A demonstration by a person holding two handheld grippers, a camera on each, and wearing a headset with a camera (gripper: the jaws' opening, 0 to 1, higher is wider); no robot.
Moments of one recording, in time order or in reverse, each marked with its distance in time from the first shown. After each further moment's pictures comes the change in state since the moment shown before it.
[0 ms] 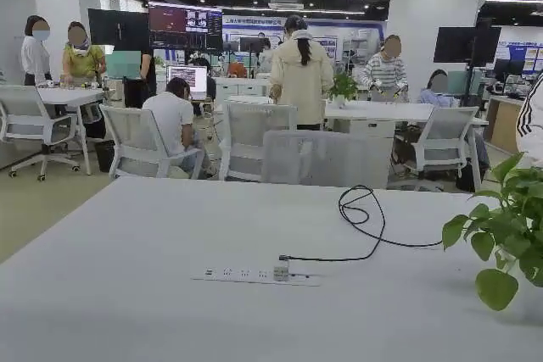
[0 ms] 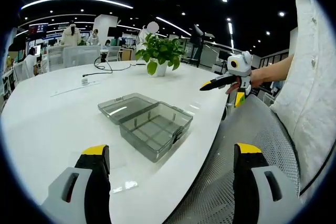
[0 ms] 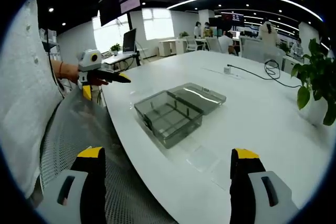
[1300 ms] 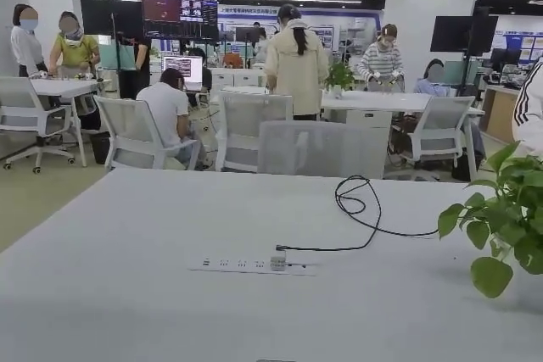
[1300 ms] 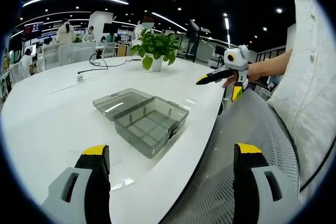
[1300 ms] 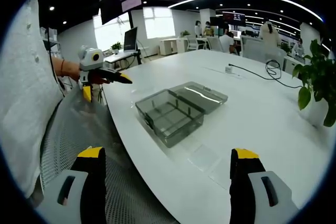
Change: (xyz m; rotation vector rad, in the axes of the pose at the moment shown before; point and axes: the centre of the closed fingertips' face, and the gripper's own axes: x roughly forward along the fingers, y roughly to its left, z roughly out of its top) left arm 0.005 -0.004 -0.007 0.009 0.040 -0.037; right arm 0.003 0.002 -0.004 0.012 0.005 0.002
